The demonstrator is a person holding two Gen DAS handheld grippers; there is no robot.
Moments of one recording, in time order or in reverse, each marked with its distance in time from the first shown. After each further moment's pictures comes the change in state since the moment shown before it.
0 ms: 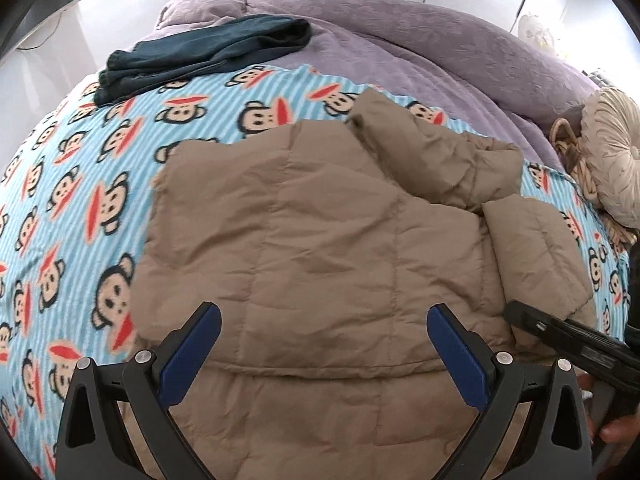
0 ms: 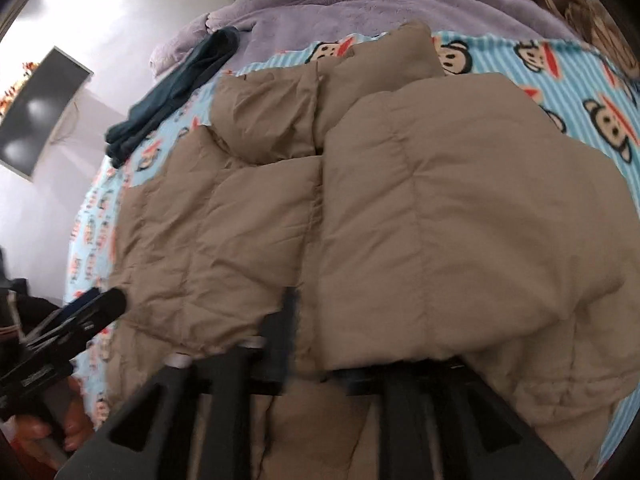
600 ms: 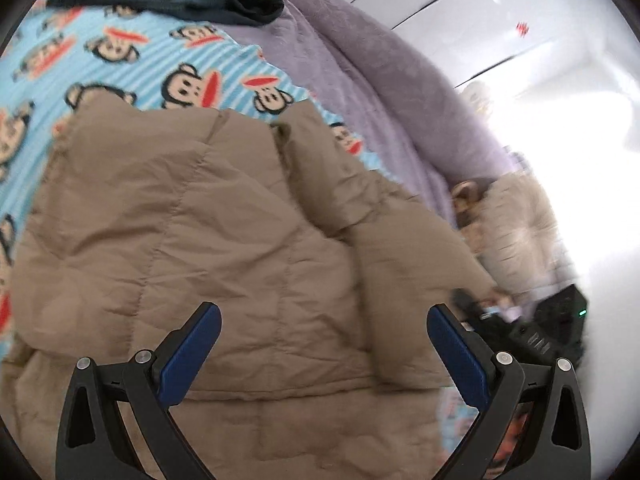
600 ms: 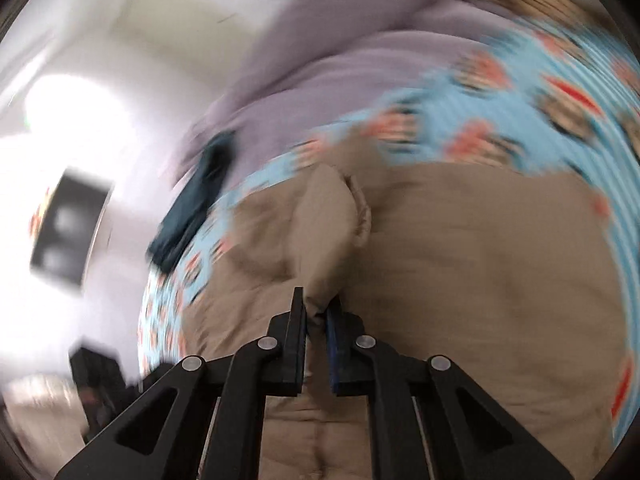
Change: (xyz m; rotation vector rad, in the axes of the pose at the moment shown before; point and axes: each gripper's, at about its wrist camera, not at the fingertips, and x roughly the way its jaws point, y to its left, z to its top) left arm 0.016 0.037 0.027 -0.293 0.059 -0.586; right arm -0.054 -0.025 0.039 0.193 -0.205 0.185
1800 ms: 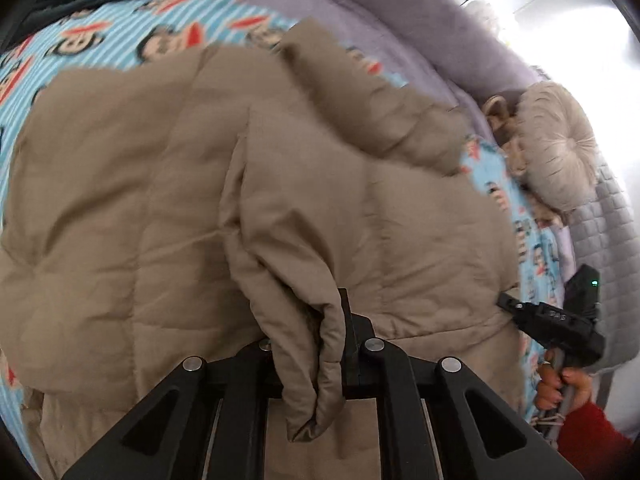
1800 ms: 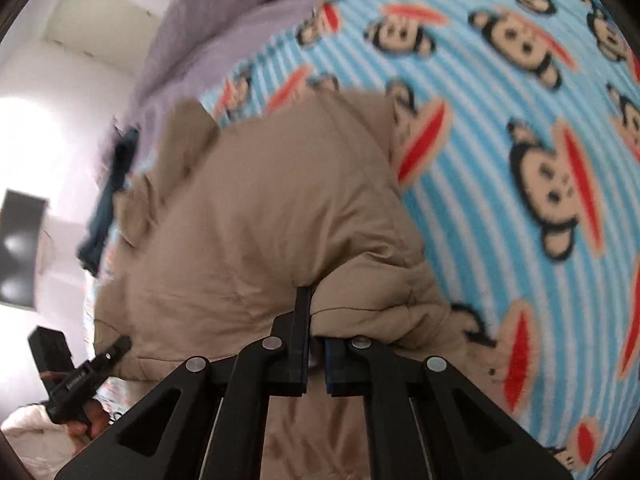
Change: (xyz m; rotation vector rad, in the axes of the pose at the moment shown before) left arm 0.058 0.016 -0.018 0.221 0.177 0.219; right arm -0.035 -0.138 -0.046 0.210 0.089 -0.241
